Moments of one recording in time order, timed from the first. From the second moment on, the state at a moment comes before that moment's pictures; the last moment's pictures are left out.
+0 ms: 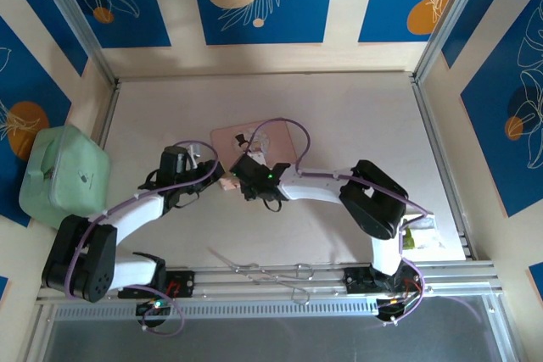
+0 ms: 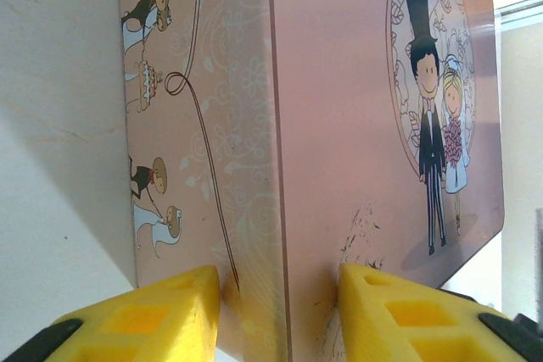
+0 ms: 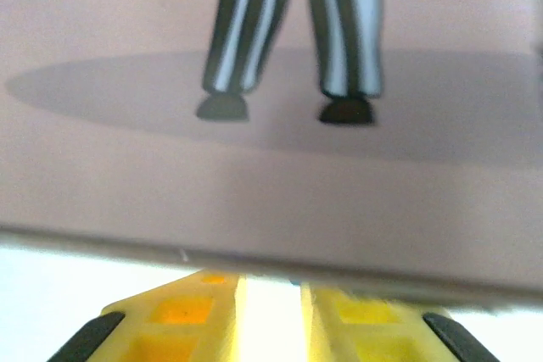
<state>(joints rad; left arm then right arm) -0.29 1.27 0.50 0.08 0.39 -0.82 1.00 1.86 1.19 -0.40 0.27 0.68</state>
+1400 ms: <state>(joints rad) -0.30 1.10 0.65 -0.30 0.34 -0.68 0.88 1.46 0.53 0.29 0.06 0.79</state>
